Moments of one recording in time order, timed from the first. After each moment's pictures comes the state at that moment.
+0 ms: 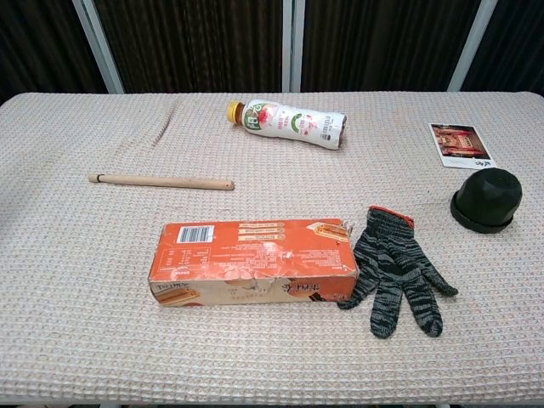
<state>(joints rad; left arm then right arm) -0.15 -1.27 -0.03 -1.48 1.56 1.49 0.05 0.18 -1.32 0.06 -1.47 -1.50 1.39 0.02</state>
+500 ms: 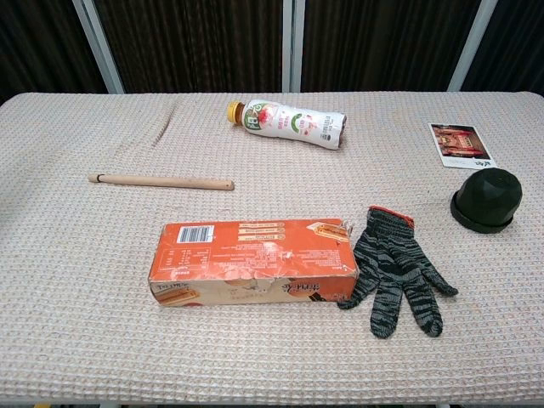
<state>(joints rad) -0.15 -1.25 -0.04 -1.51 1.55 1.50 0.08 0.18 -1.33 0.06 -1.44 -1.47 1.37 0.04</state>
